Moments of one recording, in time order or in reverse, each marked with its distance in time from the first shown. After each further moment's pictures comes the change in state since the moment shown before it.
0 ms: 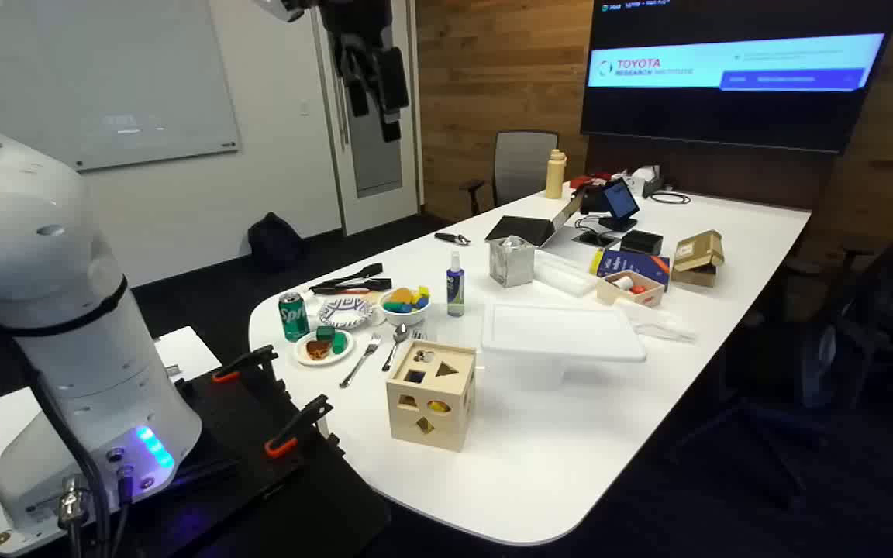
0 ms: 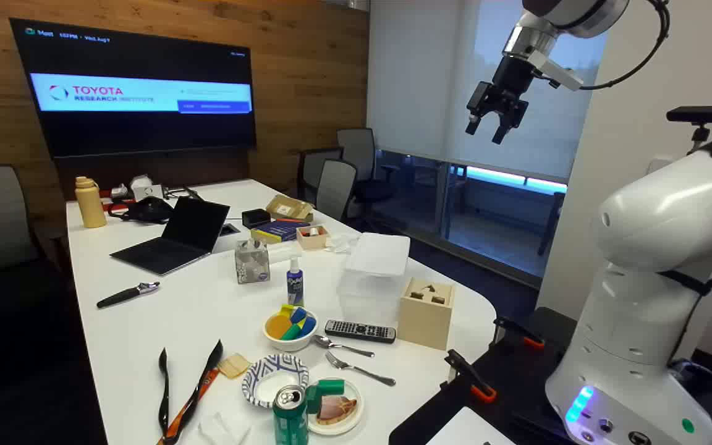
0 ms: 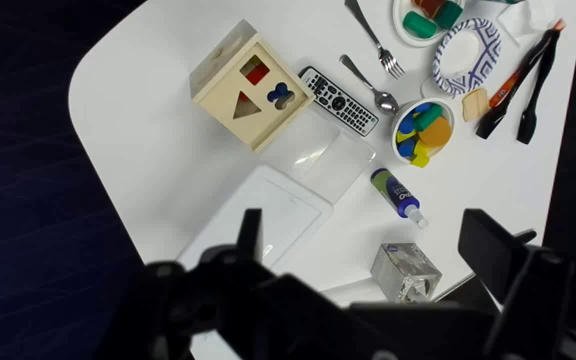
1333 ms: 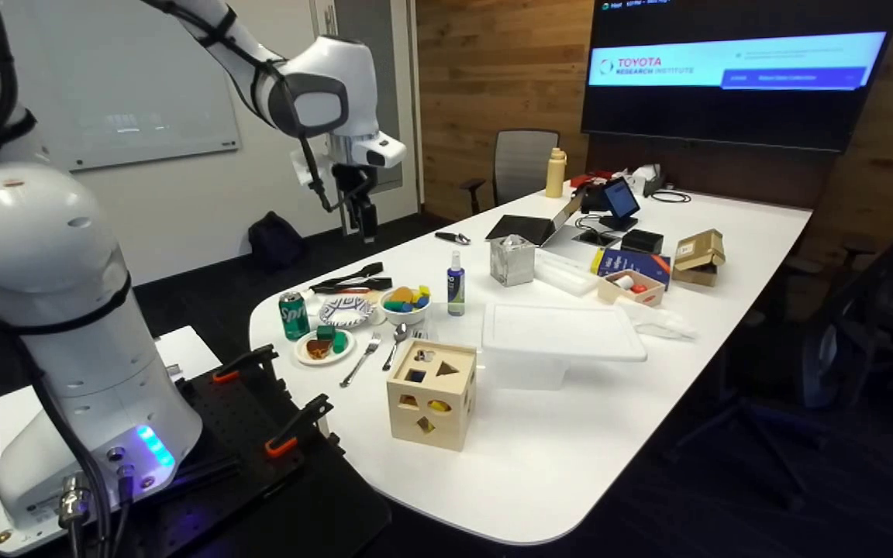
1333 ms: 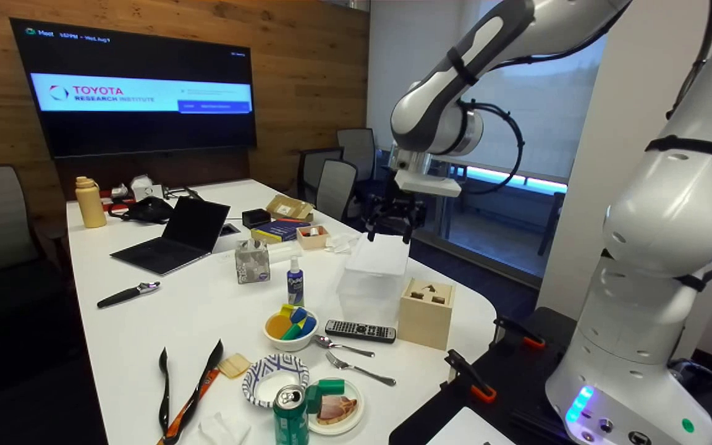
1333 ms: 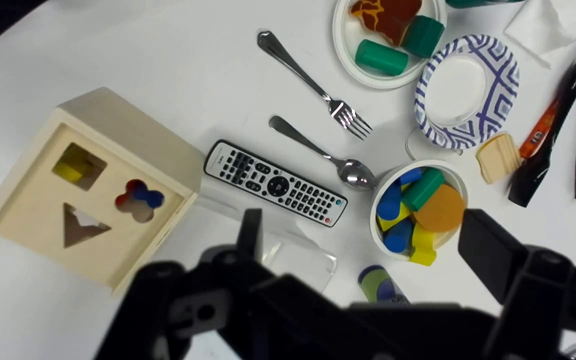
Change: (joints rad) arm 0.157 0.561 0.379 -0.190 0.250 0.640 0.375
